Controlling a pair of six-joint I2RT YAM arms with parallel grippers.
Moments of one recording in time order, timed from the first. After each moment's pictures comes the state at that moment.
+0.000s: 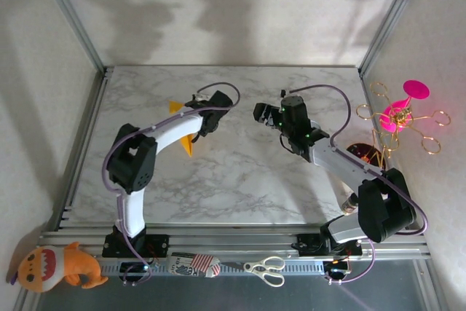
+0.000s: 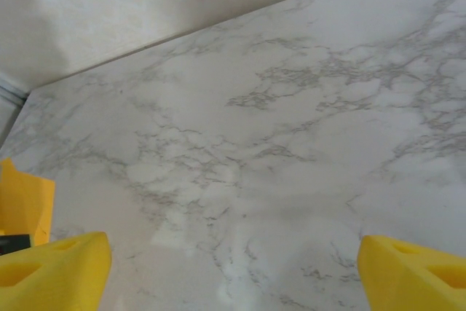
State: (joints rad) left arm -0.58 2.00 1.52 -0.80 -0.73 -0.50; right arm 0.50 1.41 0.91 0.02 0.09 0.56
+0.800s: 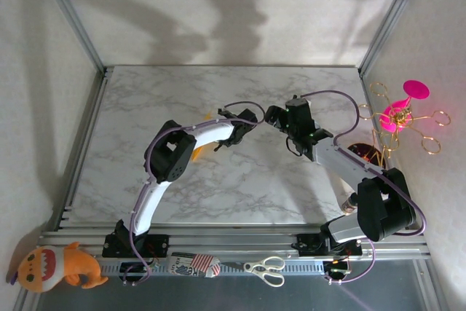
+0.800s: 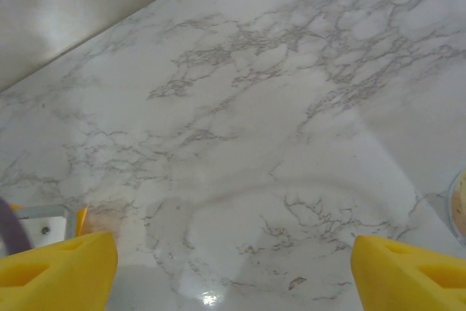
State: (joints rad) left arm -0.71 2.31 1.73 -0.88 -0.73 -0.56; right arm 0.44 1.42 0.89 -0.10 0.15 0.69
